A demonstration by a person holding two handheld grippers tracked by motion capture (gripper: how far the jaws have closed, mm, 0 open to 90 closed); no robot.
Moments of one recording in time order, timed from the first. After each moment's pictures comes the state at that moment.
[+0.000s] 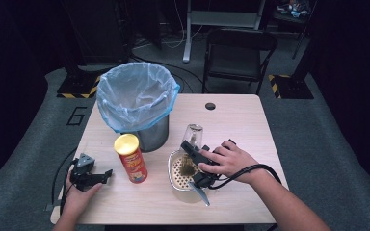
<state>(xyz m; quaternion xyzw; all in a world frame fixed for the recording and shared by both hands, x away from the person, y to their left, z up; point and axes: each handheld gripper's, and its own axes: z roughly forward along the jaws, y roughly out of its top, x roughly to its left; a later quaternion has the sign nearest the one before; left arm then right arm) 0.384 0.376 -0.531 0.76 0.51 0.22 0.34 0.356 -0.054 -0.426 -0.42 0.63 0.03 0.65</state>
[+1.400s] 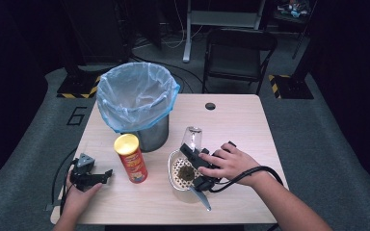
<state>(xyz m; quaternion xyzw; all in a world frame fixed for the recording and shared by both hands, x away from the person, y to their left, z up) 0.384 0.376 -0.532 0.76 0.51 0.22 0.34 0.346 -0.053 -0.423 -0.44 0.63 0.03 0.64</state>
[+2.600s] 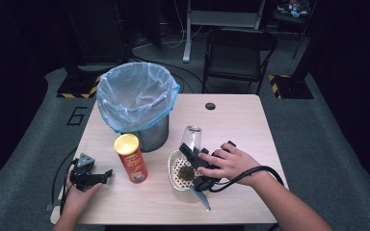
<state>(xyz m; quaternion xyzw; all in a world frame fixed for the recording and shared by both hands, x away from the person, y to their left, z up) 0.384 0.376 -0.531 0.76 0.51 0.22 0.34 0.345 -0.052 -0.419 -0.44 0.62 0.02 0.65</state>
